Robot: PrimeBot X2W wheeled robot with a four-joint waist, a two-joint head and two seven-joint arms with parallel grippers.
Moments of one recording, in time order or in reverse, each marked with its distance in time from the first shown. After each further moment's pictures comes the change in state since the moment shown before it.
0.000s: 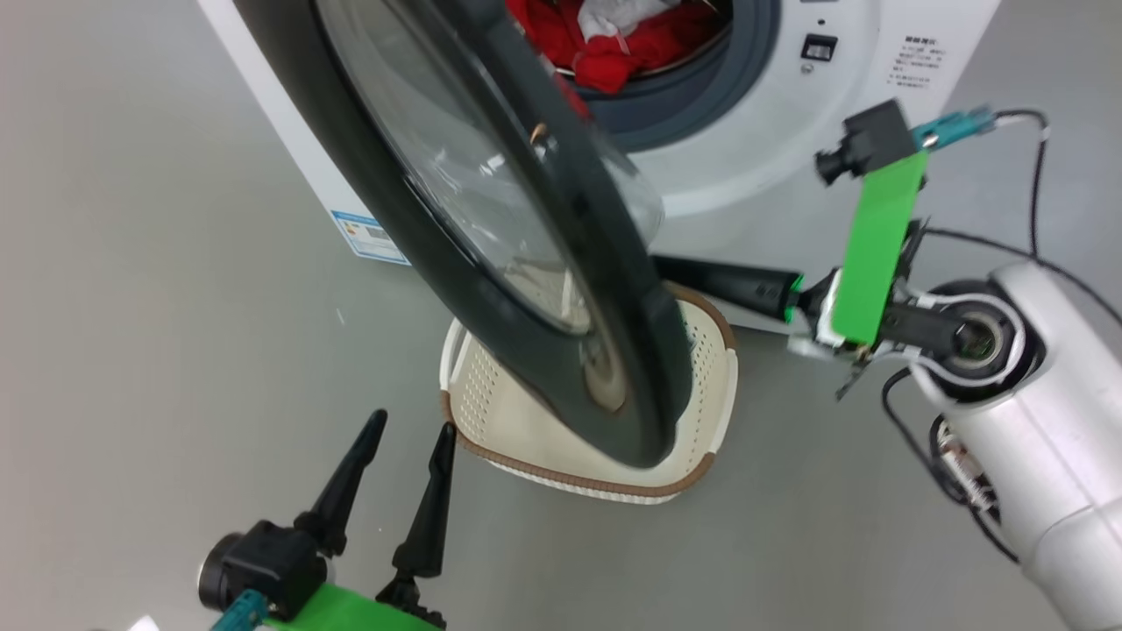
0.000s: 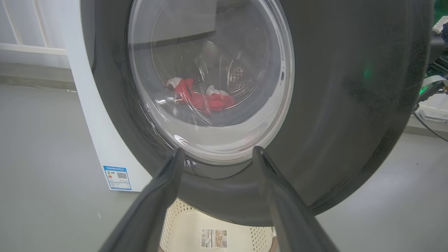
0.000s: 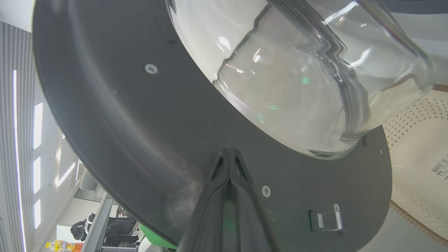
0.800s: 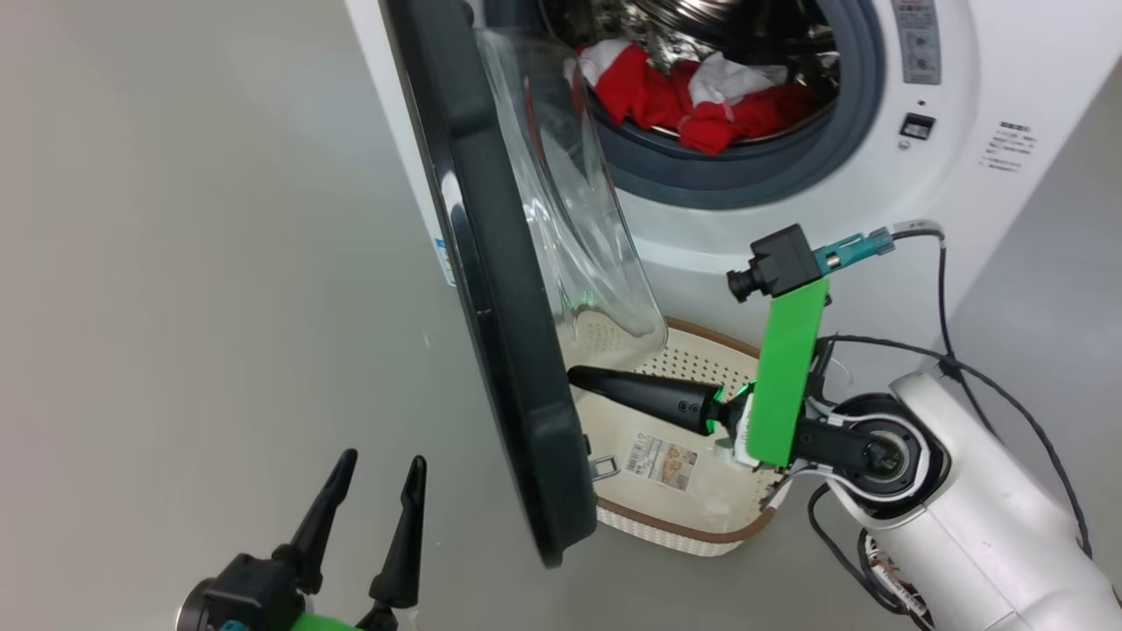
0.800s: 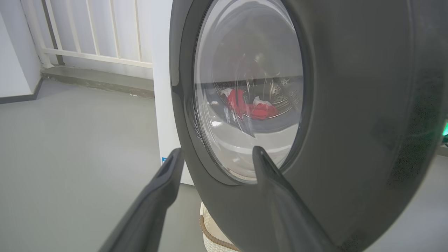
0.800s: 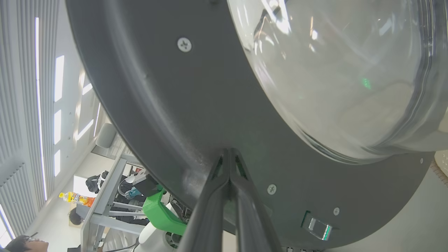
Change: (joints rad) left arm 0.074 0.001 0.044 0.009 0.005 0.027 0.000; right arm 0.172 0.077 0.081 -0.111 -0.072 0.000 -0.088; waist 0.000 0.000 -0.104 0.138
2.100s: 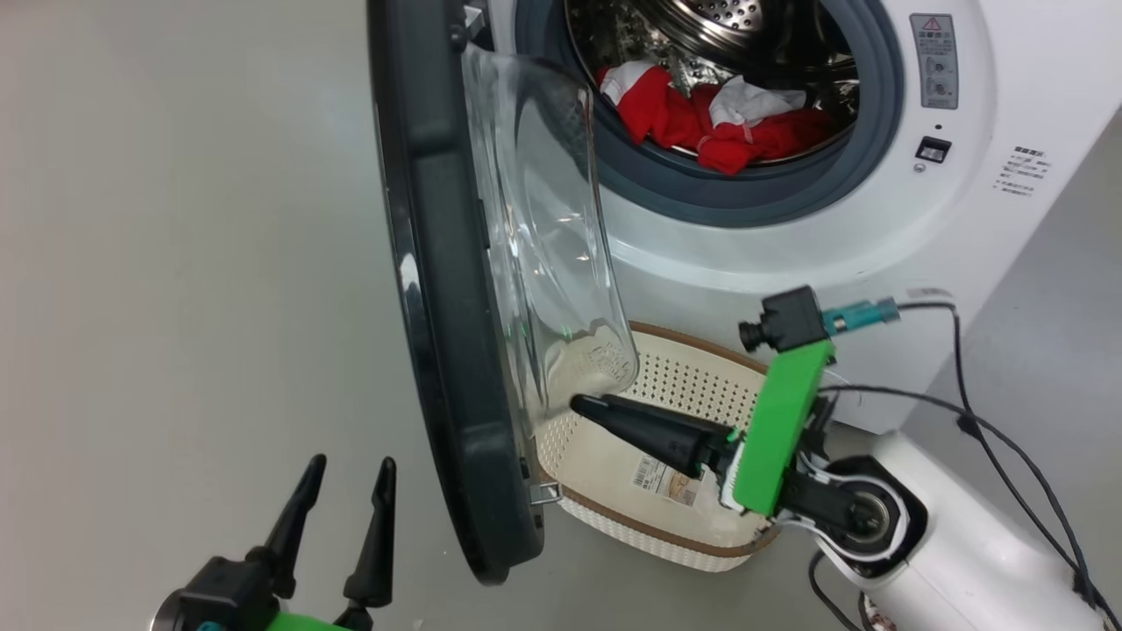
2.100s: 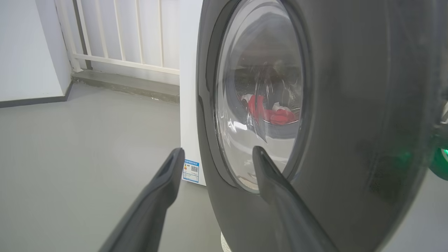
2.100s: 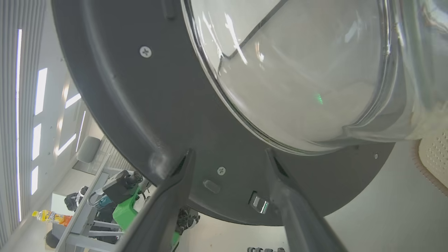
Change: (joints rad) left arm 0.003 0.000 0.049 0.023 0.009 0.008 0.000; right arm 0.058 -0.038 0.117 0.032 -0.025 0.000 -0.248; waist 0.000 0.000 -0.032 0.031
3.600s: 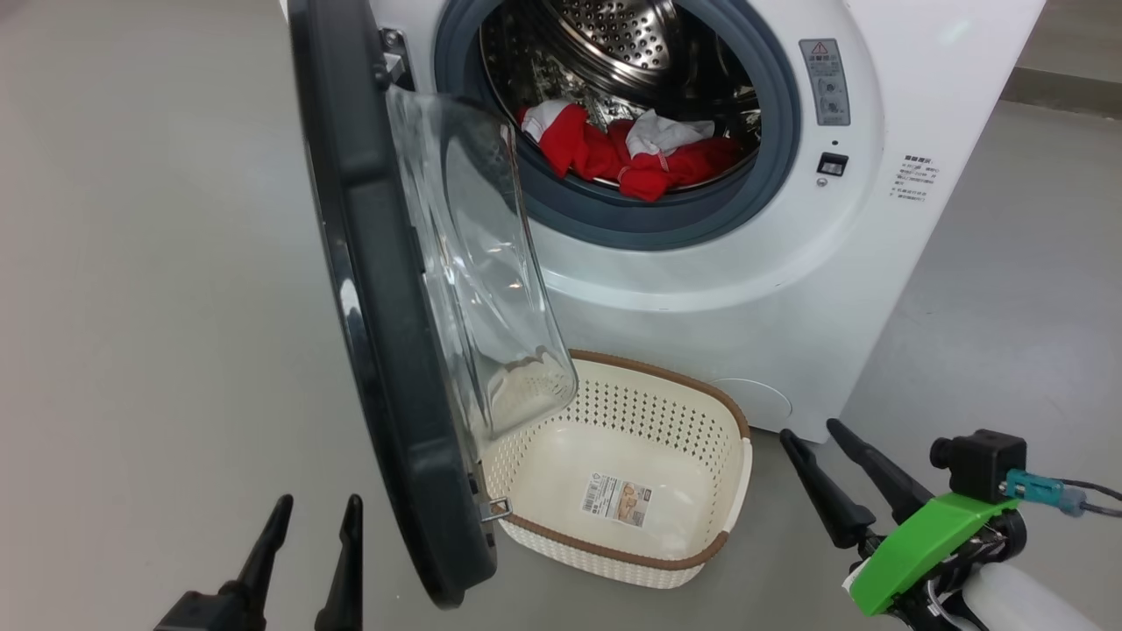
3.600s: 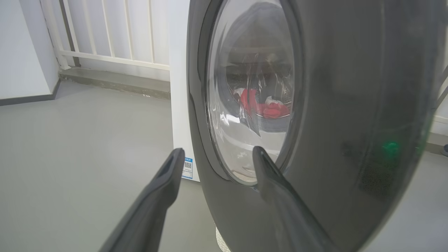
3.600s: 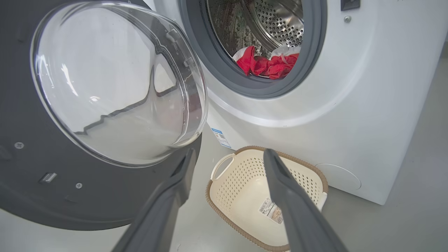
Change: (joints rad) left arm 0.060 0.000 0.070 0.024 0.026 -0.011 0.000; right arm 0.223 -0.172 0.019 0.205 -0.492 0.001 -0.692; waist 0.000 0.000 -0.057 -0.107
